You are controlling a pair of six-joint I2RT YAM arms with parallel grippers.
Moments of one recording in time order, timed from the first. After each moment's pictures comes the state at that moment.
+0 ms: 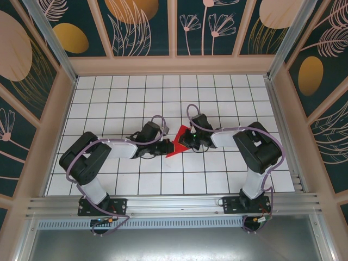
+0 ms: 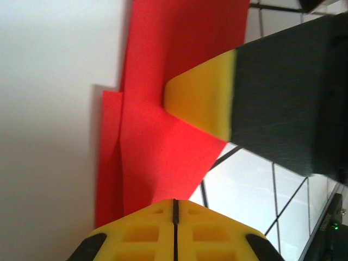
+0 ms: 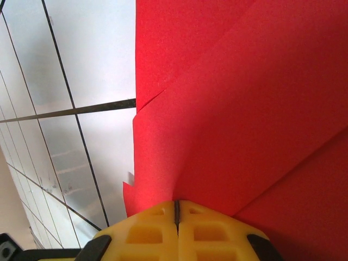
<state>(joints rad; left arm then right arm) -0.68 1.72 0.70 0.18 0.47 -0.76 0.61 1.81 0.81 0.08 -0.42 0.97</state>
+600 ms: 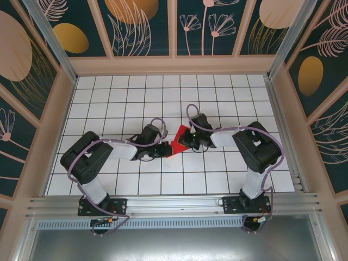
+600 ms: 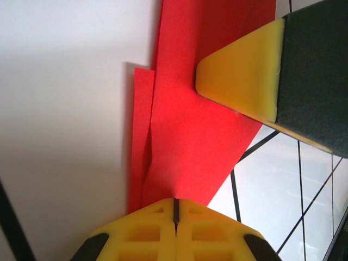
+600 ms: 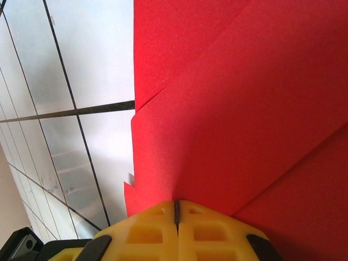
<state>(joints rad) -0.68 1.72 0.65 0.20 0.44 -0.73 0.61 1.82 0.82 0.08 -0.42 0.97</state>
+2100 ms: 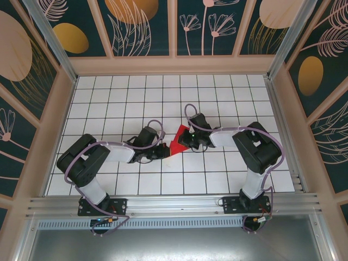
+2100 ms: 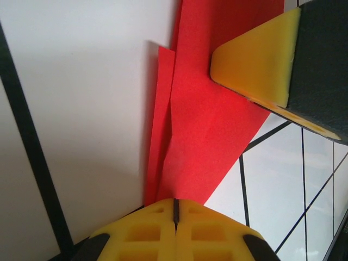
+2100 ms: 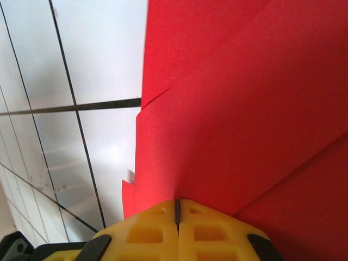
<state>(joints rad) -0.67 1.68 0.60 0.23 0.41 -0.76 0.63 1.80 0.84 0.04 -0.39 0.90</state>
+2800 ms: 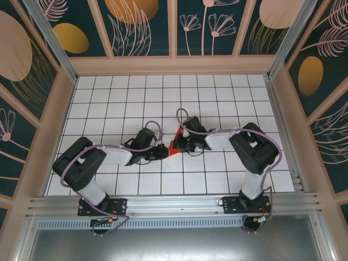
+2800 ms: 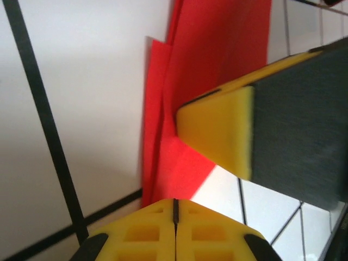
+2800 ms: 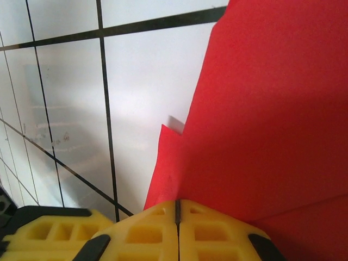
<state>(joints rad) -0.67 1.61 0.55 0.25 0.40 -0.76 0.70 1.82 0.85 0.03 -0.44 0.83</state>
